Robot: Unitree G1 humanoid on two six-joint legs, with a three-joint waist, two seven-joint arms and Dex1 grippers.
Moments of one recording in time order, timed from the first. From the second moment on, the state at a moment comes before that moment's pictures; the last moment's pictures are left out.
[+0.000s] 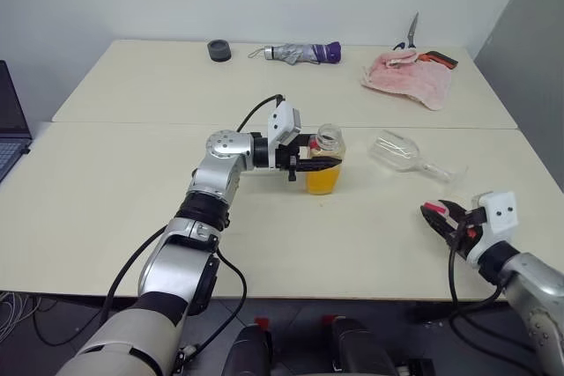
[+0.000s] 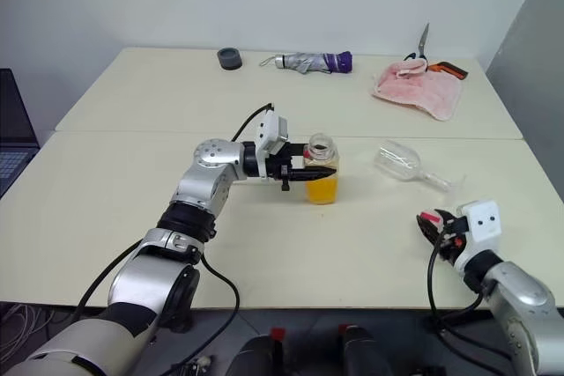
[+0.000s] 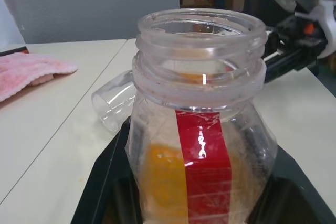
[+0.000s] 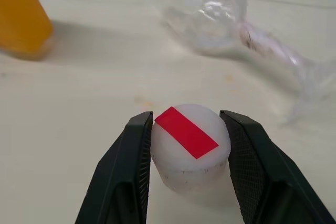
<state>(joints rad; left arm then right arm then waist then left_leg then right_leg) -0.94 0.26 -0.11 0.70 -0.22 -0.05 -1.30 0.18 -0.48 -0.28 -0.43 0.40 0.50 0.41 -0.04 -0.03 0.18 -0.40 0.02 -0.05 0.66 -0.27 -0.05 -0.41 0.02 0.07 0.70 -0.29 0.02</state>
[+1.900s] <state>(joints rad) -0.80 0.54 0.23 0.83 -0.20 0.05 -0.47 -0.64 -0.28 0.29 -0.19 0.32 0.69 0.59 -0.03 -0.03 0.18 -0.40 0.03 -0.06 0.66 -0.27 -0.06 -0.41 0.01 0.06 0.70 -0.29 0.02</state>
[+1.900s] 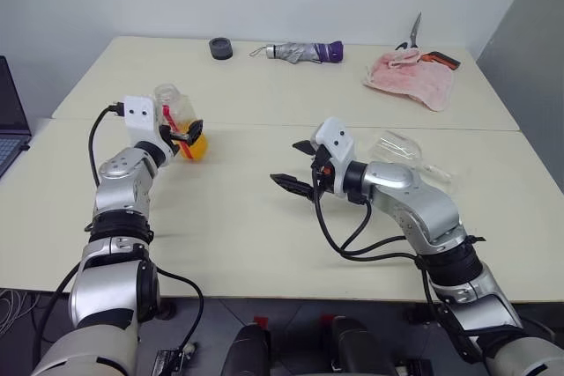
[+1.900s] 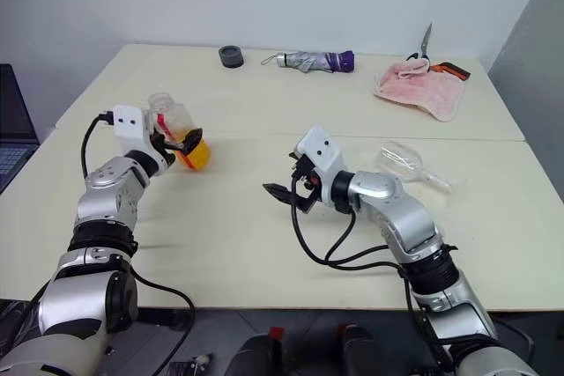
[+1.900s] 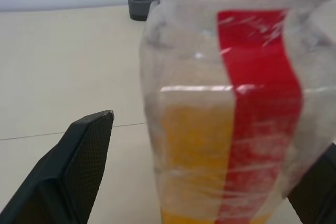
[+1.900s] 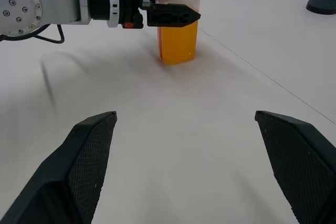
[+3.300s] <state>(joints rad) -0.42 0.47 -0.11 0.00 -0.27 0.13 -0.87 -0.52 -0.75 0.14 -0.34 0.02 0.98 0.53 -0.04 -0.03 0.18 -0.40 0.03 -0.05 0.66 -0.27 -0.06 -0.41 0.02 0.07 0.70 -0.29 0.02</state>
